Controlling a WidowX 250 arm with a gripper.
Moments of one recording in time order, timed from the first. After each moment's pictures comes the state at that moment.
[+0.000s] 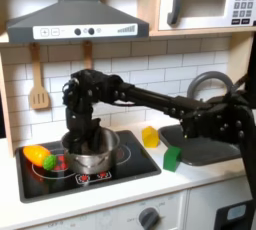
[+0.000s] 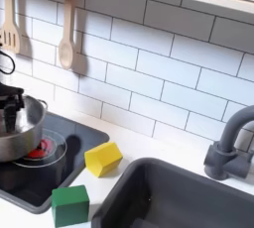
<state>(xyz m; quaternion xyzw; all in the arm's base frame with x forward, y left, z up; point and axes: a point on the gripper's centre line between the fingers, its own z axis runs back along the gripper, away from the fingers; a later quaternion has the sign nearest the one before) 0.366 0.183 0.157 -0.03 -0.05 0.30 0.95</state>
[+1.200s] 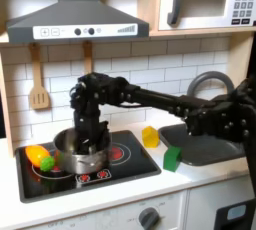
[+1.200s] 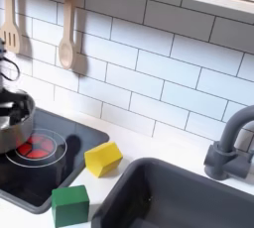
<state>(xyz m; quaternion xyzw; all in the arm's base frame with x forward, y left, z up) 0.365 0.161 0.147 -0.04 -0.04 0.28 0.96</state>
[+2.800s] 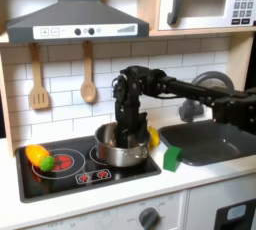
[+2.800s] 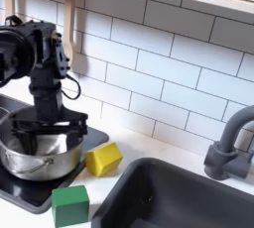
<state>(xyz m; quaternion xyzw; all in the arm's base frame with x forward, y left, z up) 0.366 0.073 0.158 -0.05 -0.05 0.22 0.97</state>
